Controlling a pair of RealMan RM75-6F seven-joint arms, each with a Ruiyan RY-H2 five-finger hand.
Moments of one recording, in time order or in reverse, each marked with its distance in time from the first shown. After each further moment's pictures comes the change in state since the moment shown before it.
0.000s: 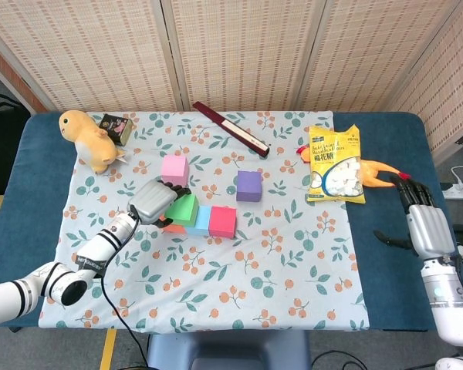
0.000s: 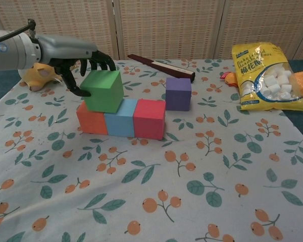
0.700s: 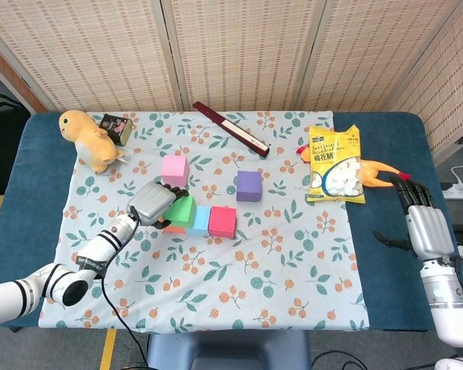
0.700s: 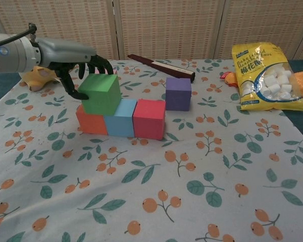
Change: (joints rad) left arm -0.018 -0.002 0.025 -0.001 -0.058 -0.006 0.040; right arm -0.007 0.000 0.006 -0.010 0.002 0.001 -0.010
